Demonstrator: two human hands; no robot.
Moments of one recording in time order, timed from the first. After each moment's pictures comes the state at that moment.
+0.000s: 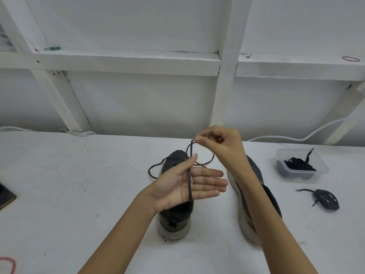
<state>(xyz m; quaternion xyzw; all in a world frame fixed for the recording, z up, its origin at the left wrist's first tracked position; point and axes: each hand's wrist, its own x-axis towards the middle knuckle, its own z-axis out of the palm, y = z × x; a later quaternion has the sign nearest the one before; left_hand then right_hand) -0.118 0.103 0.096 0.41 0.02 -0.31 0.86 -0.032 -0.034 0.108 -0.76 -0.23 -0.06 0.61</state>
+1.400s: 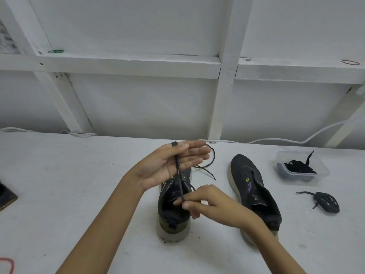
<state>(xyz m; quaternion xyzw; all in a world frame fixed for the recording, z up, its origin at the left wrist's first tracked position) -0.099 0.132 0.118 0.50 -0.07 -0.16 0.85 -0.087 -0.050 0.053 -0.79 -0.43 0.20 0.38</state>
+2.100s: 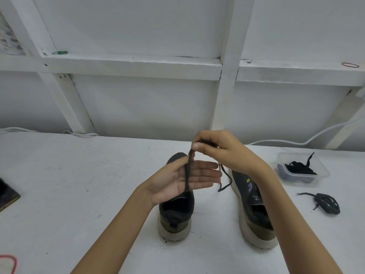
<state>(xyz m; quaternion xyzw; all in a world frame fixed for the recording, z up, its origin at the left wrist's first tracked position) -0.115 0.113 0.100 0.48 -0.04 -0.26 0.84 -0.037 -0.045 0.142 -0.81 -0.41 0.08 0.41</state>
